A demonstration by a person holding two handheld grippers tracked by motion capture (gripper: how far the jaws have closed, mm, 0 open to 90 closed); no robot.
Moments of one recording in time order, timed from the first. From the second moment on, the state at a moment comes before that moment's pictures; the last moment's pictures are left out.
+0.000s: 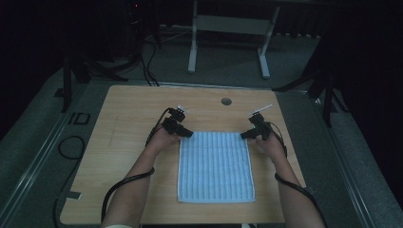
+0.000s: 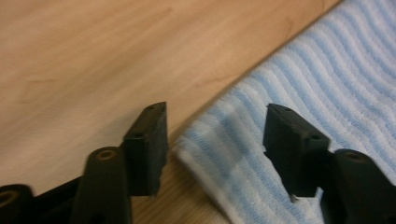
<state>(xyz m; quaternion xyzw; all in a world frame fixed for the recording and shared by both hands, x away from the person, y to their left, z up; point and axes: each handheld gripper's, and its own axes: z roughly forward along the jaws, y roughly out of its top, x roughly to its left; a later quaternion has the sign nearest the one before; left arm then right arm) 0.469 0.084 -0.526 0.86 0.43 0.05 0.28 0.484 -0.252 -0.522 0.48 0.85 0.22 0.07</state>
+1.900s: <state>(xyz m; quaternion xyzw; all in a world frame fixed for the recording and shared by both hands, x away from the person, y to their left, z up) 0.248 0.113 -0.510 0.90 0.18 -0.06 0.38 0.232 -0.298 -0.502 0.32 0.88 0.35 0.06</state>
